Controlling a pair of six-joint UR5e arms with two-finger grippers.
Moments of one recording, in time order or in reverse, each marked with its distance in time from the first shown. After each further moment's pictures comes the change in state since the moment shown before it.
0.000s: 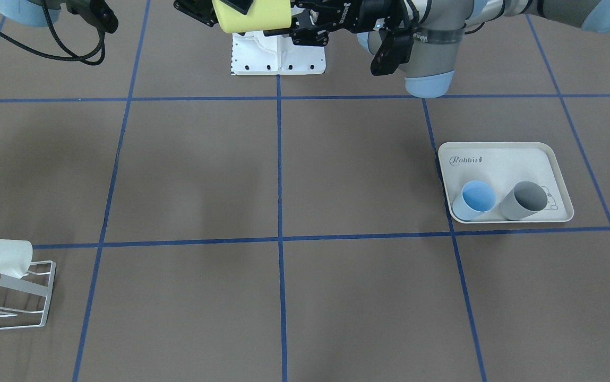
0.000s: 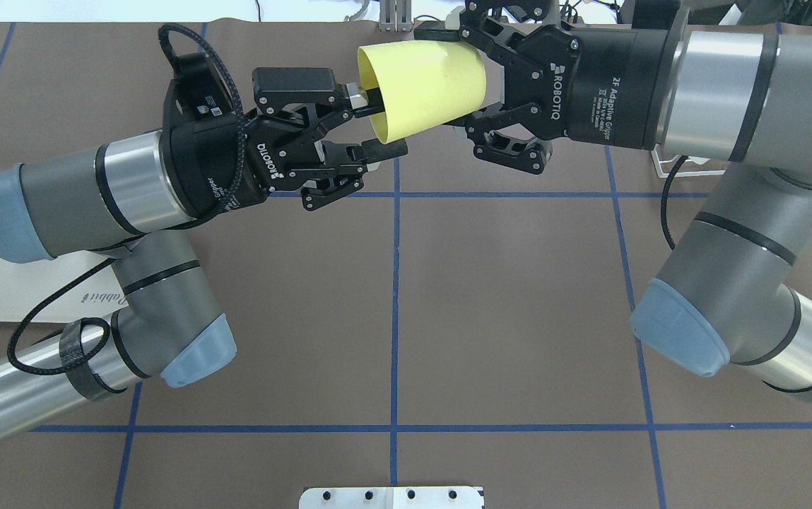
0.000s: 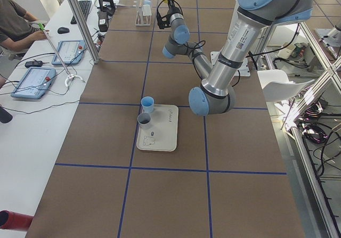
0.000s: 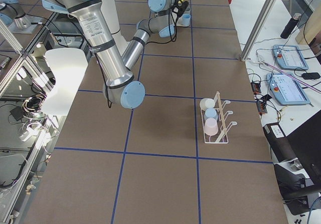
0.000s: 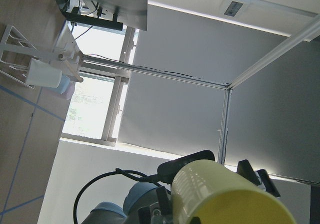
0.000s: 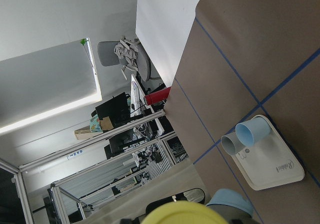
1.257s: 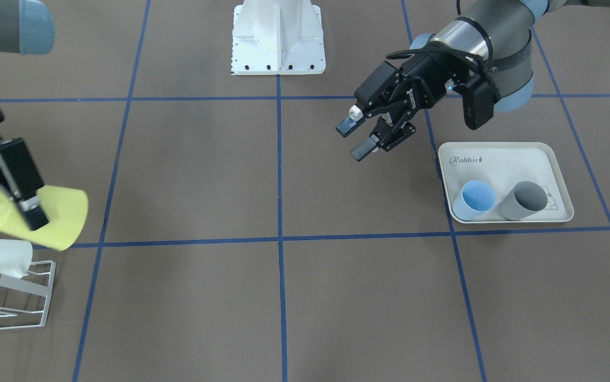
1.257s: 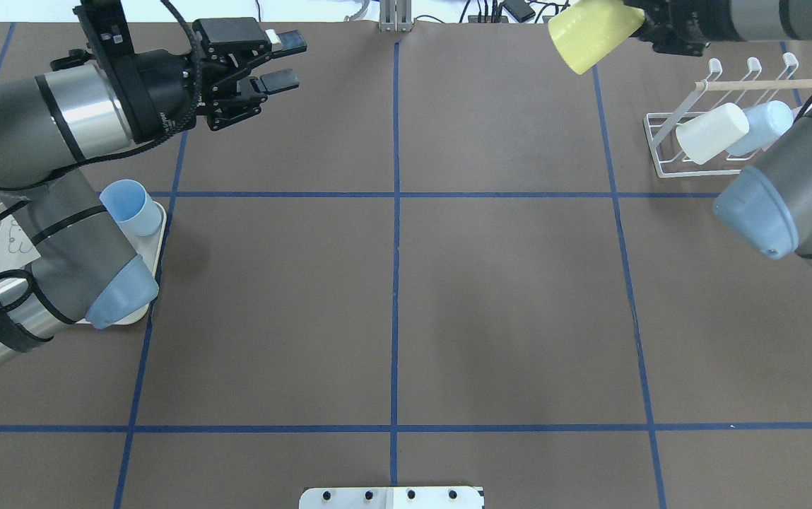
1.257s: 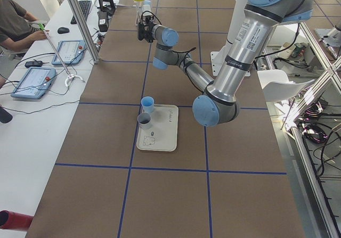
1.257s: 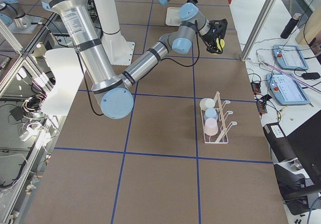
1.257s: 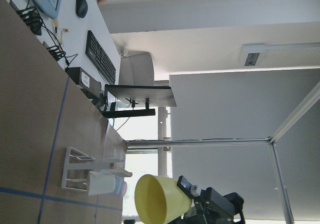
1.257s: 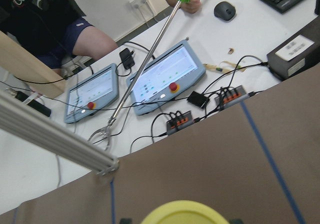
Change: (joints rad) left arm -0.169 0.112 0.000 0.418 0.000 0.496; right arm 0.369 -0.081 -0.210 -0.523 -0.029 -1.025
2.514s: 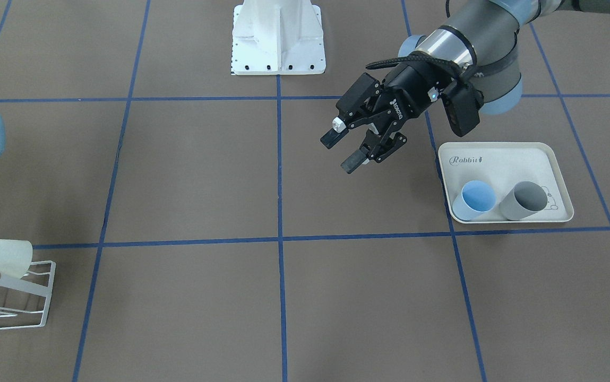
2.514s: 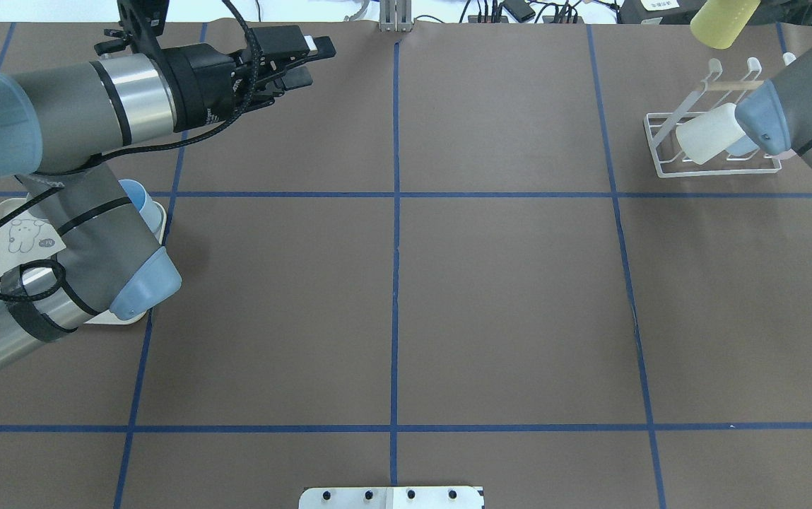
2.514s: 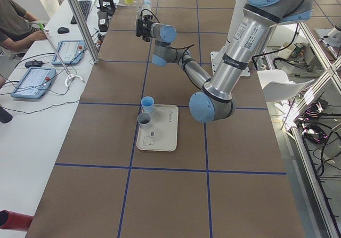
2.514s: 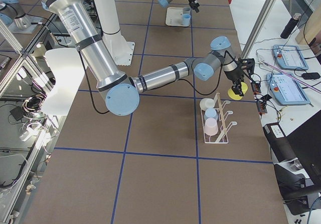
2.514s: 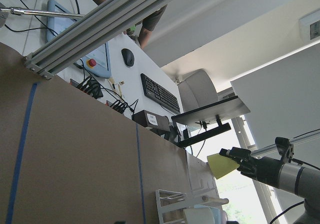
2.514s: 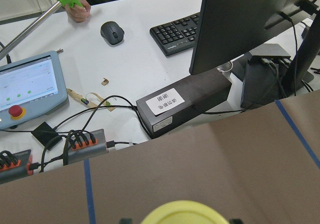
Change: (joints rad) left arm 0.012 -0.052 0.037 0.036 0.010 0.055; right arm 0.067 0.081 -0.431 -0.004 -0.086 -0.294
